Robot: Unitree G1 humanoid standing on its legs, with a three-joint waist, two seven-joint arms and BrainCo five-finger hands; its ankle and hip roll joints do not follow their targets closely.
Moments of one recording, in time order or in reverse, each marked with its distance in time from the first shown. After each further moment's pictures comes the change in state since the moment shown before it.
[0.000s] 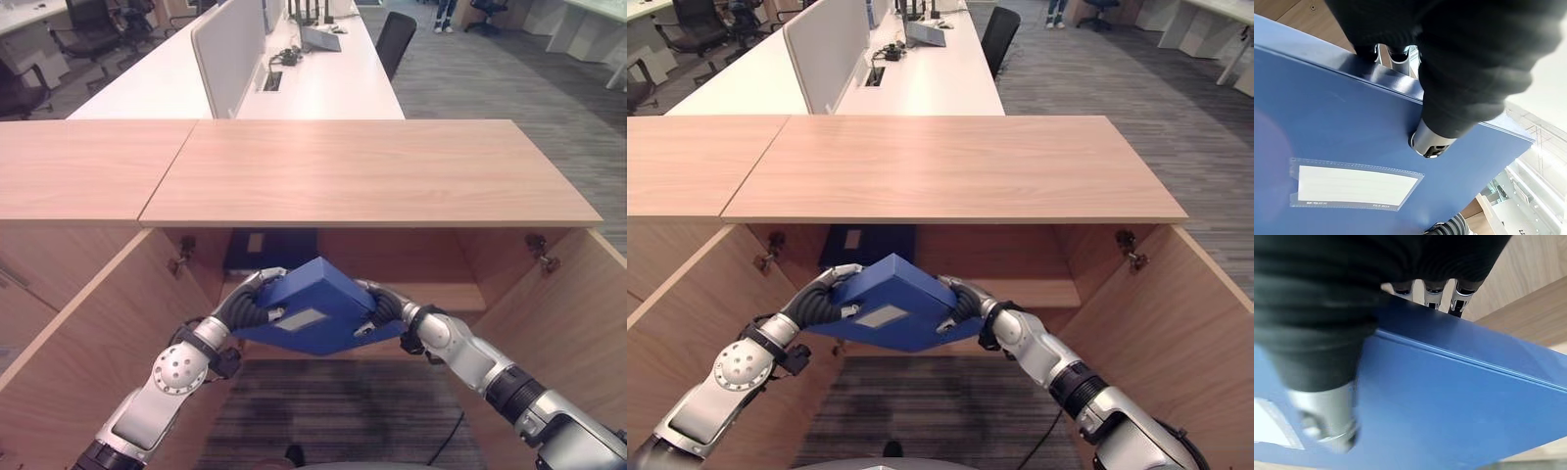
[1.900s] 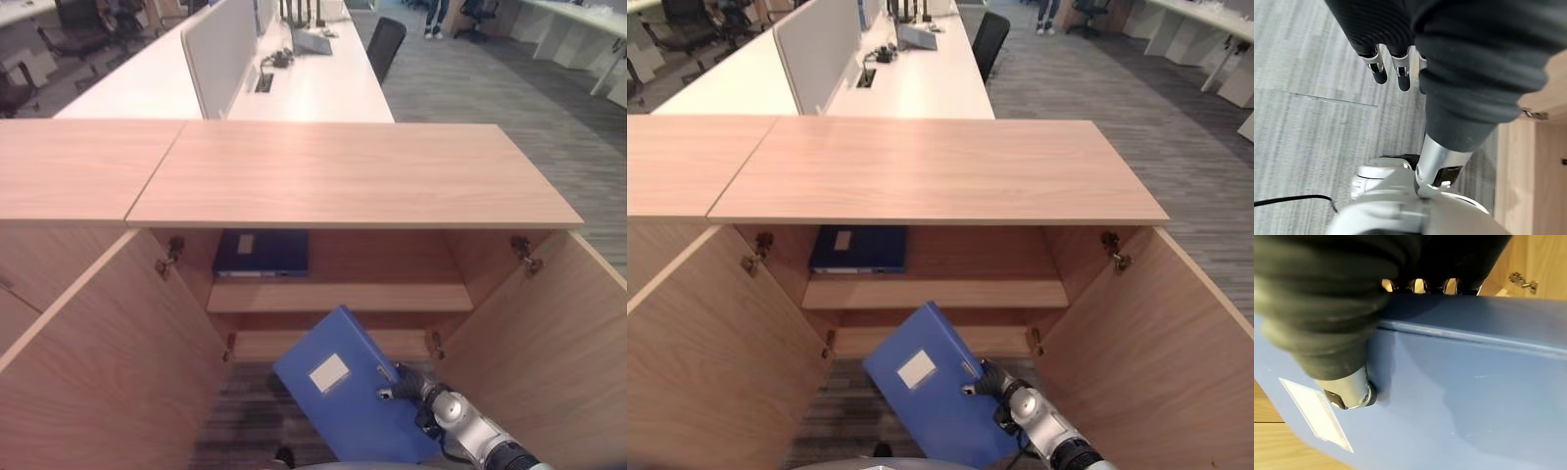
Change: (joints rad) left arm -0.051 -0.457 0.248 1.525 -0.136 0.146 0.179; right arm 0.295 0.138 -0.133 0.292 0.113 0.048 -0.040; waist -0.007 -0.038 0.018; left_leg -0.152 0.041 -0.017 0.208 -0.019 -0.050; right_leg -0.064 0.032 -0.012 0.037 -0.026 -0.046
